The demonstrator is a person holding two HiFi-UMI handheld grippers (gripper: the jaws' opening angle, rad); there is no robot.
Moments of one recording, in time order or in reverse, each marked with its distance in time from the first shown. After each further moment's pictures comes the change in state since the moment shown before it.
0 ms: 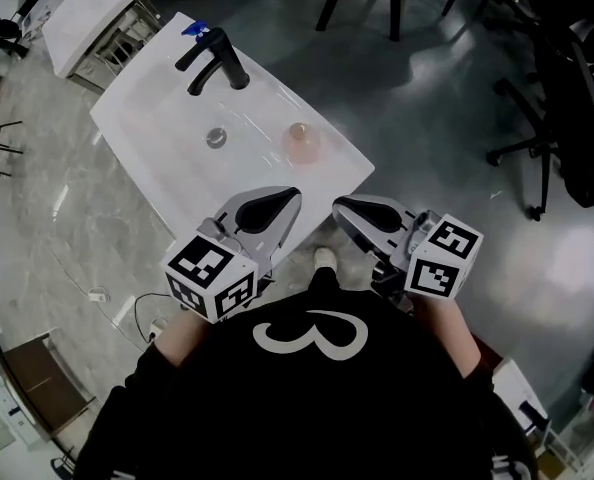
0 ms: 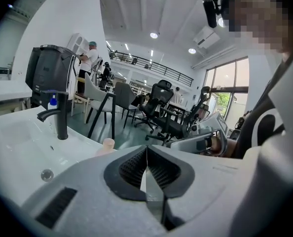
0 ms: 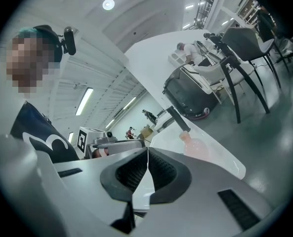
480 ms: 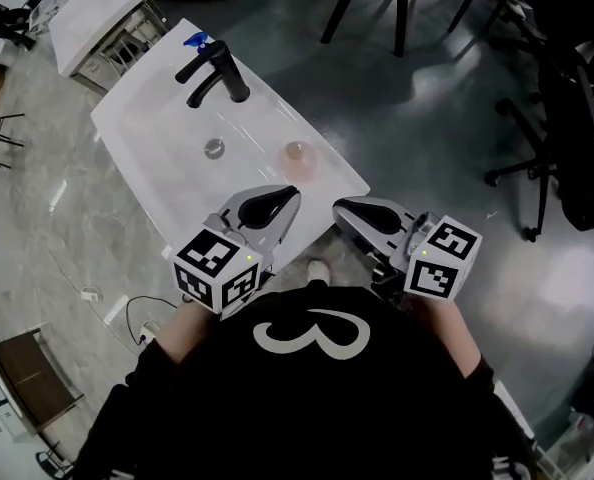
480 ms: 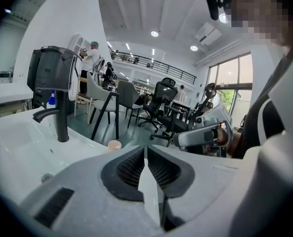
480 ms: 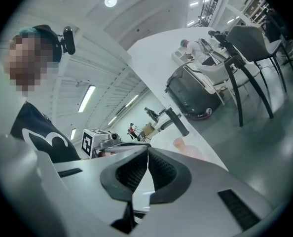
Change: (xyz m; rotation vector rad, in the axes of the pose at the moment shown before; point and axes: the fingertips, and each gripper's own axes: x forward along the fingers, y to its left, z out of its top) left arm 0.031 0.024 -0.002 0.009 0.013 0.041; right arm 0.003 -0.024 0.020 -0.030 0.034 0.029
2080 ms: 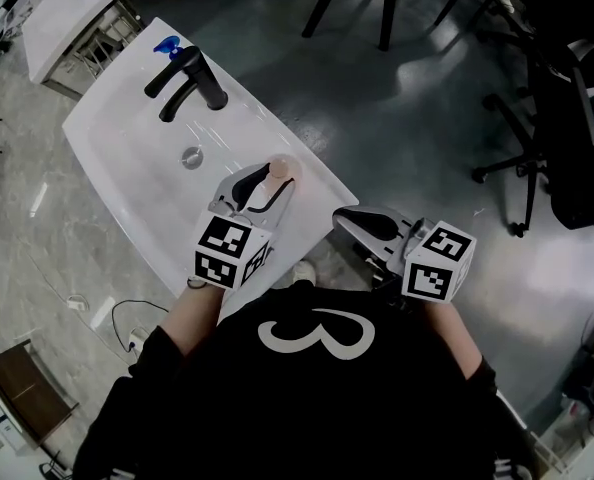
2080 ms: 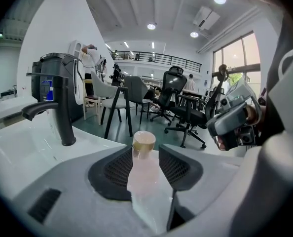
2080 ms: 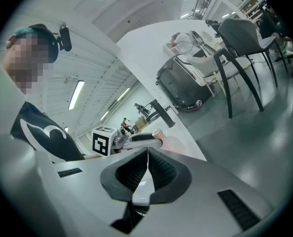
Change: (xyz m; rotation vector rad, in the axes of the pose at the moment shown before) left arm 0.063 0.074 -0.029 0.097 0.054 0.138; right arm 0.003 -0.052 -0.017 0.057 0.095 -0.082
